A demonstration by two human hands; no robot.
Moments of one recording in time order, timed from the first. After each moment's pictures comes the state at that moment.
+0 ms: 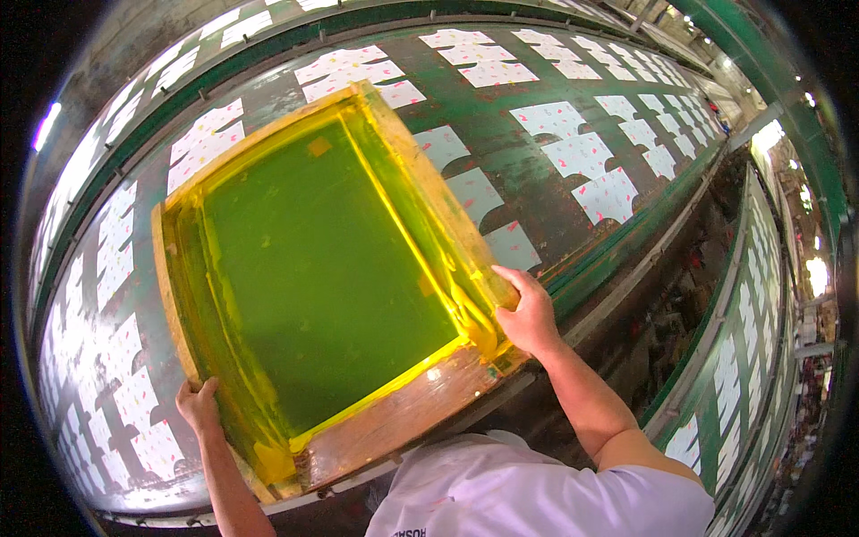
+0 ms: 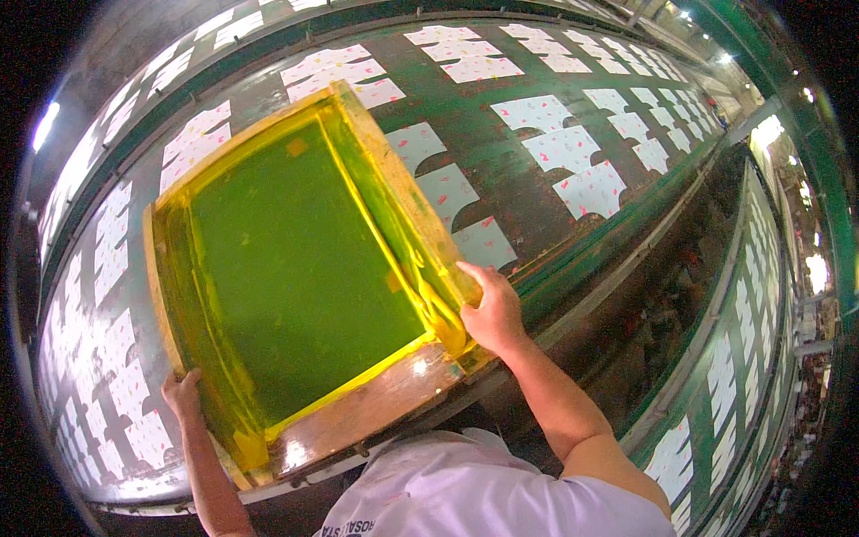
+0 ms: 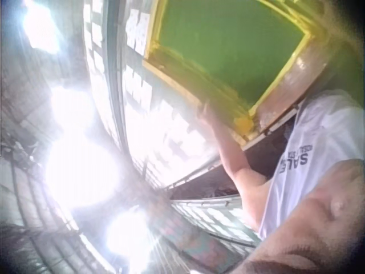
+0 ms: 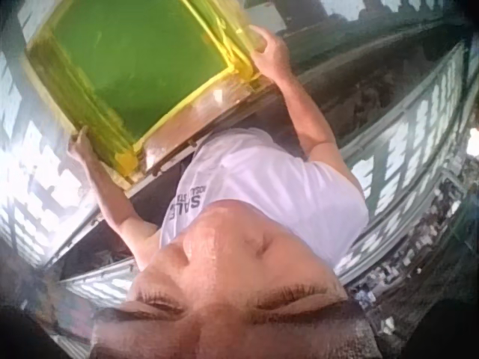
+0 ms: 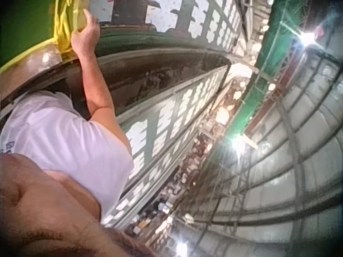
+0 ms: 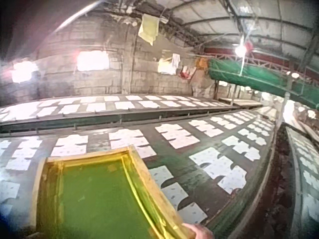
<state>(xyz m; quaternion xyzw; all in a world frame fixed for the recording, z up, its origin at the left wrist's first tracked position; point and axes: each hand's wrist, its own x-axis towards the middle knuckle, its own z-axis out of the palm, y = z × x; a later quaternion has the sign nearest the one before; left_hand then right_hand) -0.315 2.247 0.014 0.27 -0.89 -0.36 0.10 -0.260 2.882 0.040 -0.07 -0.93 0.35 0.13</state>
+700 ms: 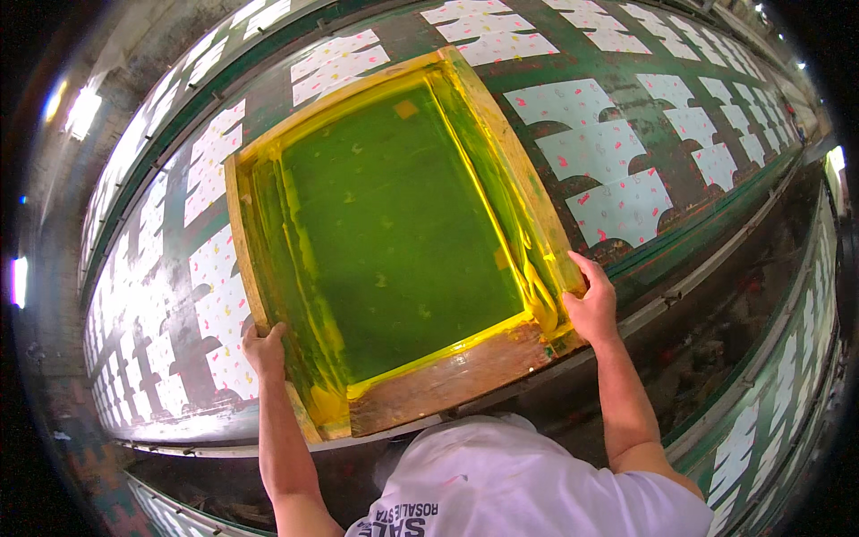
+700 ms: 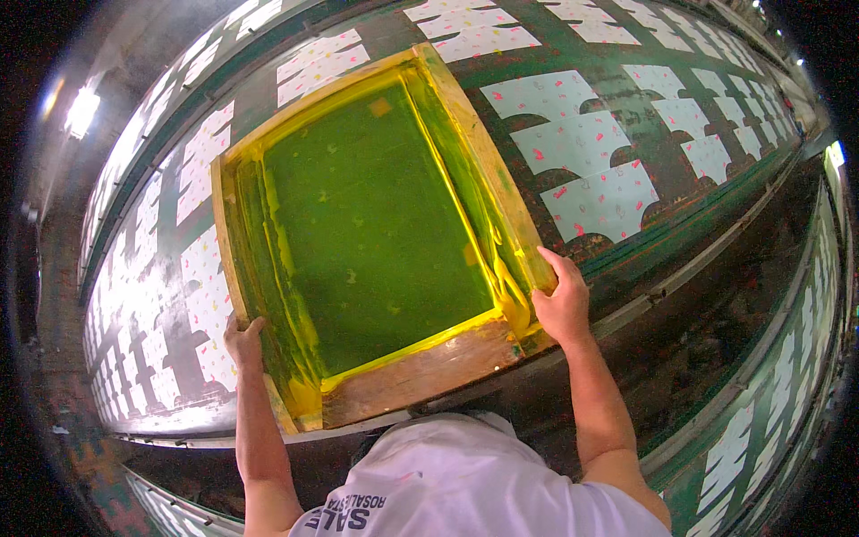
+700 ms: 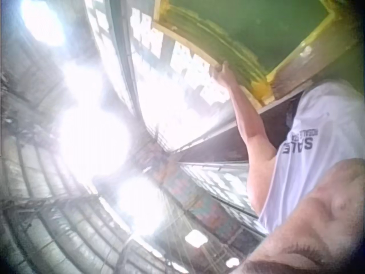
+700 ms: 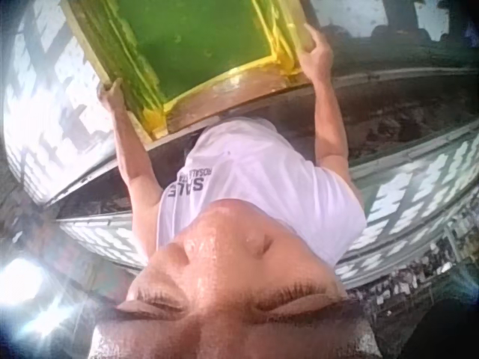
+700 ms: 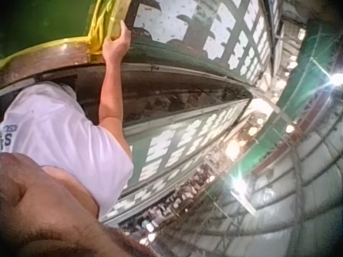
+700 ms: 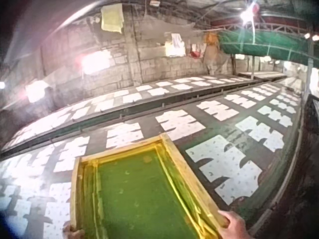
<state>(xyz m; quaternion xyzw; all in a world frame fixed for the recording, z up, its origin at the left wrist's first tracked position) -0.333 2.558 -0.004 0.28 -0.90 -0.32 0.10 -0.268 3.184 -0.008 -0.12 -0.90 0.42 0.08</state>
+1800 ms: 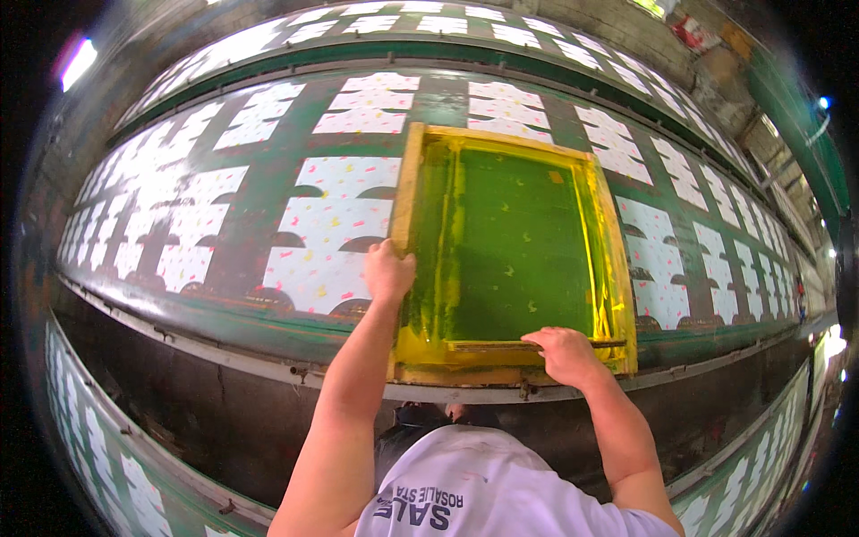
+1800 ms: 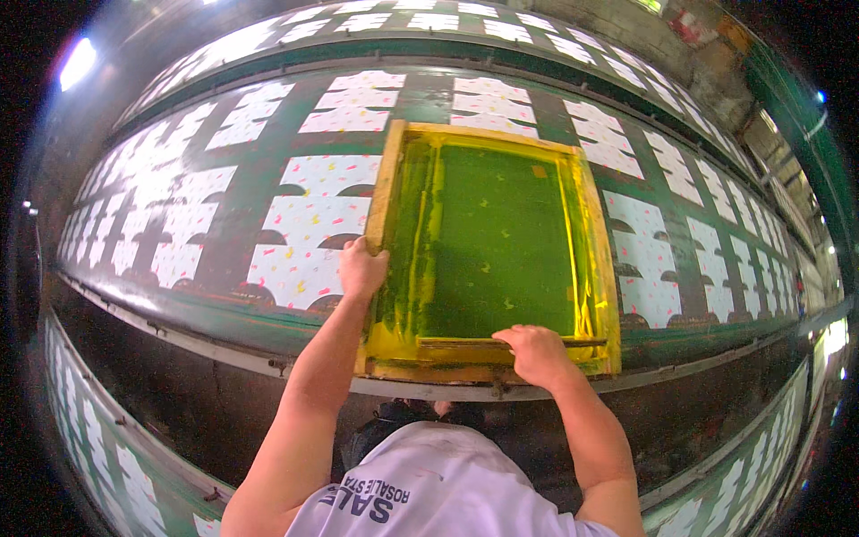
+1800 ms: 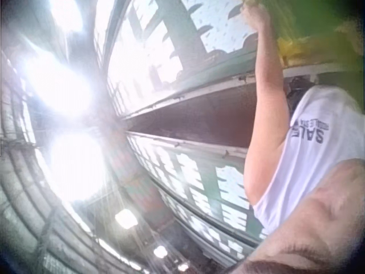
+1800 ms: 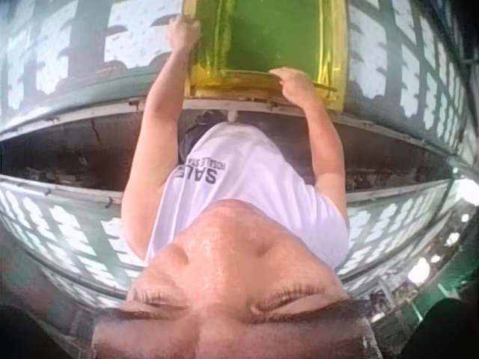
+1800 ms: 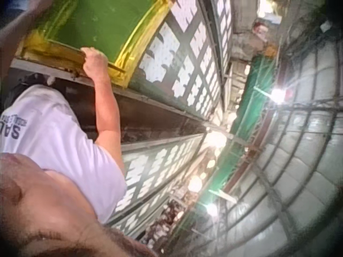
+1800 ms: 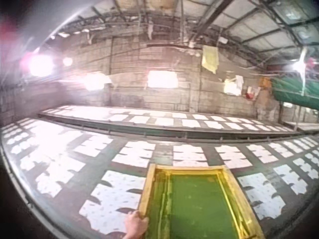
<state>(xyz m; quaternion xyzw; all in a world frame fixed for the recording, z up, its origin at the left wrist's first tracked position) -0.323 2.562 -0.008 0.25 -0.91 -0.31 0.12 -0.231 2.950 0.088 0.32 -0.93 0.17 -0.10</state>
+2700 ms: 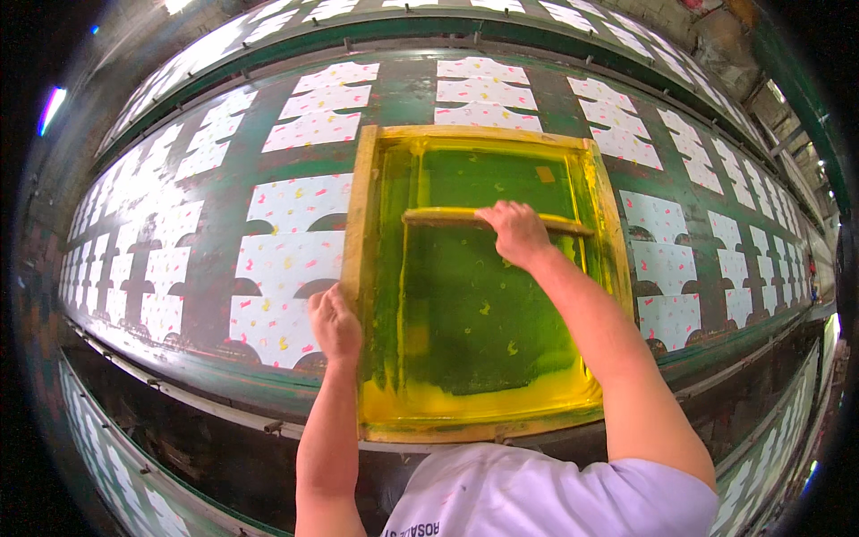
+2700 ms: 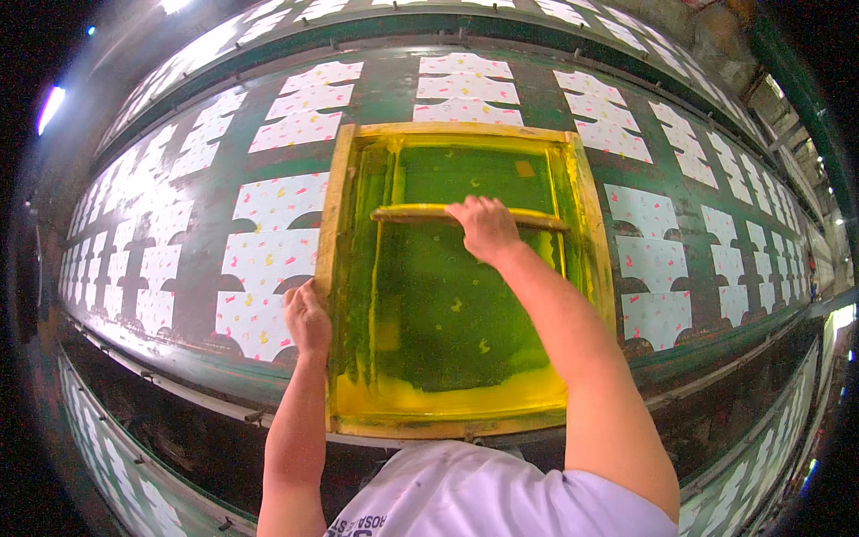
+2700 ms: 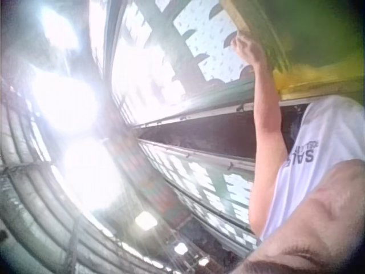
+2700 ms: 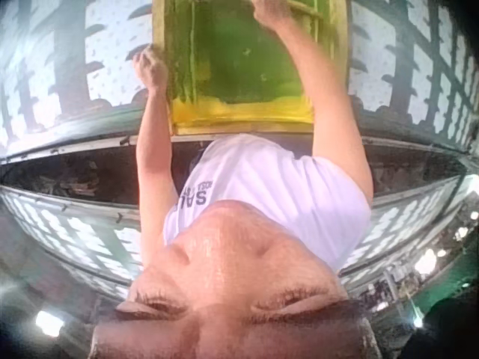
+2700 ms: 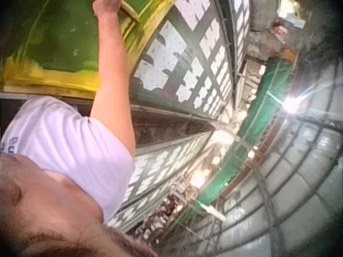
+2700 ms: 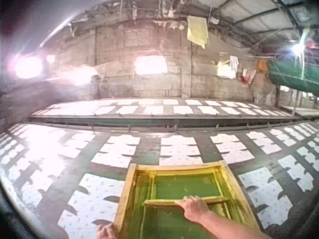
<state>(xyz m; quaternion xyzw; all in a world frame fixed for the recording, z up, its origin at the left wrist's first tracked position) -0.335 2.566 -0.020 0.25 -0.86 -0.37 0.26 -0.564 2.899 0.005 0.34 -0.93 0.09 0.07</state>
